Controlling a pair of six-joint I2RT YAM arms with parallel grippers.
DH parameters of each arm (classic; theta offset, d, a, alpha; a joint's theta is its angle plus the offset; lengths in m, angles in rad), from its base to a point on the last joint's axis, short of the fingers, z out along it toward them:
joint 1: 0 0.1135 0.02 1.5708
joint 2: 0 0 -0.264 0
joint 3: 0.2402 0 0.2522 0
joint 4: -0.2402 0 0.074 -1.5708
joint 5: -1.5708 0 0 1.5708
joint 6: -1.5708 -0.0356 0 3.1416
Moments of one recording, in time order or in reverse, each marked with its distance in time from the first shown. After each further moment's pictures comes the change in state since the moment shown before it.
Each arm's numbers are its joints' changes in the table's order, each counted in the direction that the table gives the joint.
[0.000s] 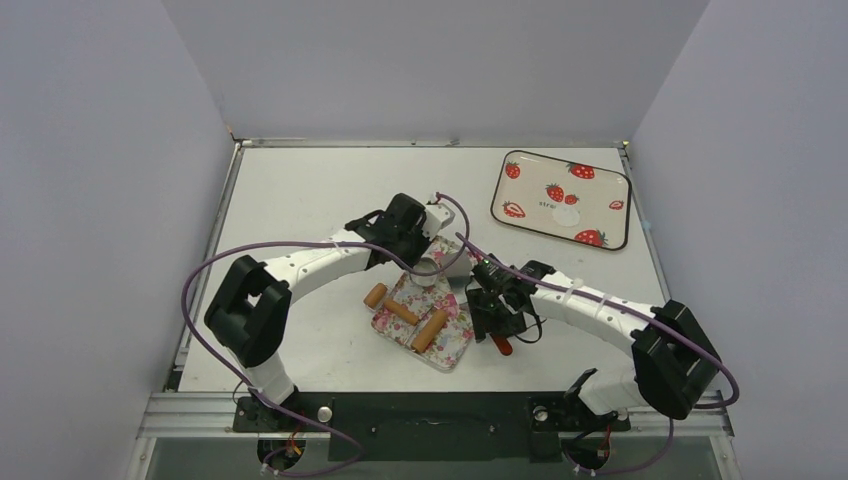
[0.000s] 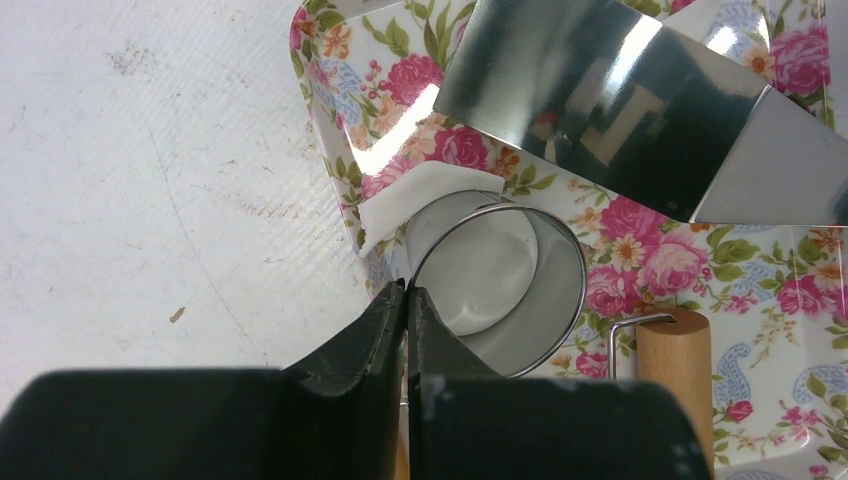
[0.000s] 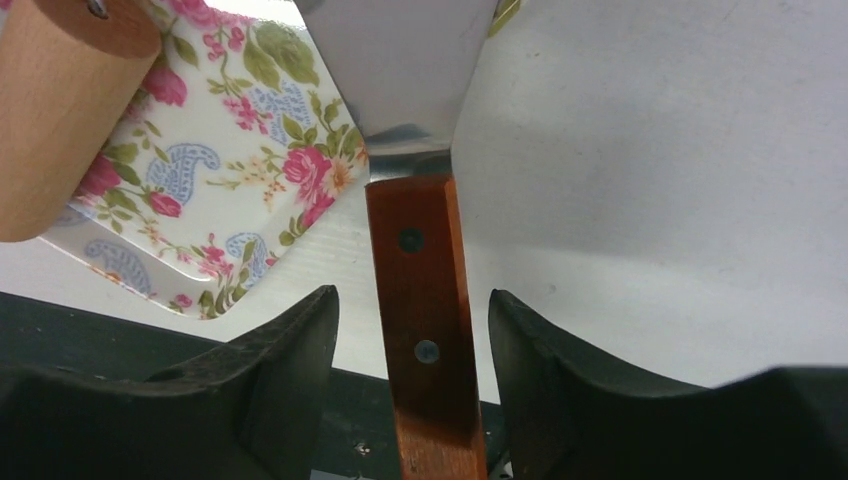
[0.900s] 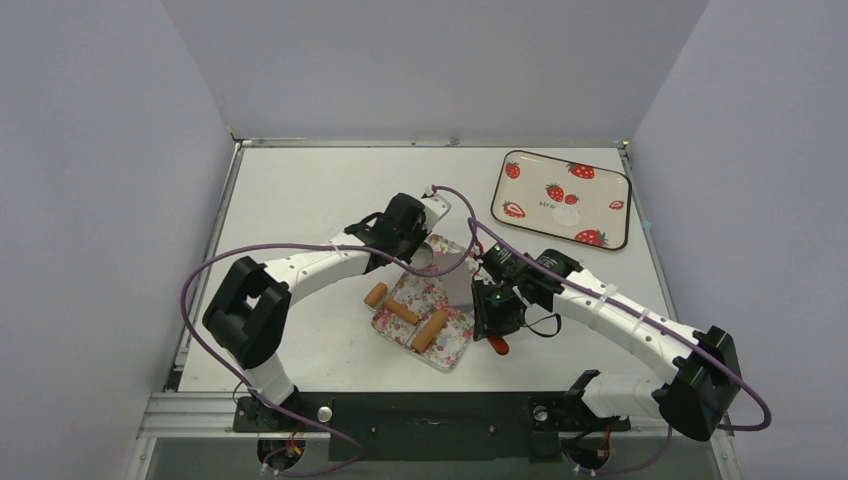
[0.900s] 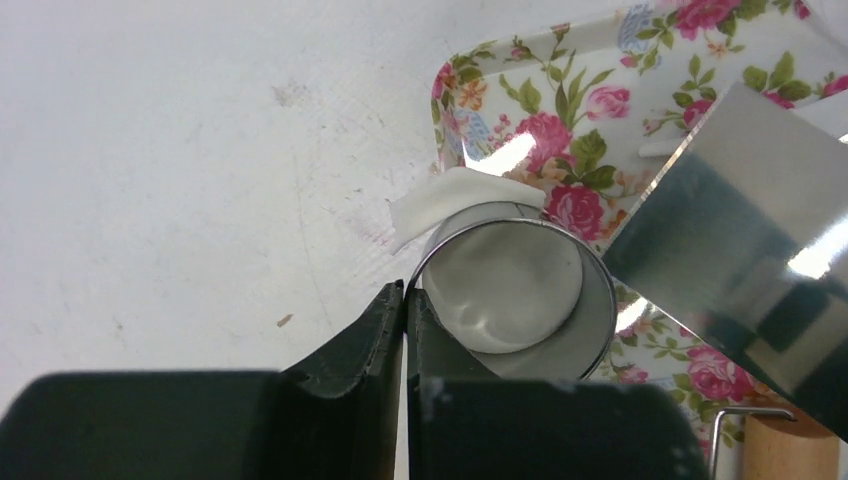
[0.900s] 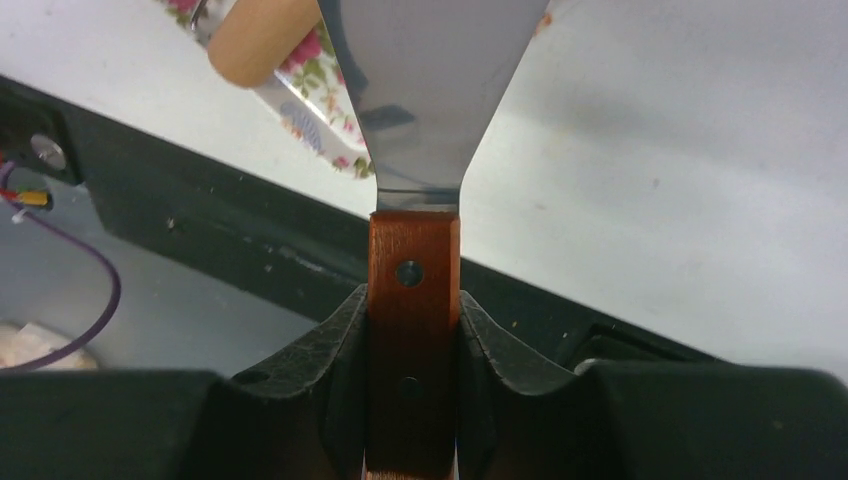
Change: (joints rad) left arm 0.000 0.005 -0.040 0.134 0.198 -0.008; right arm 0.029 0.106 0.170 -0.184 0.161 -0.034
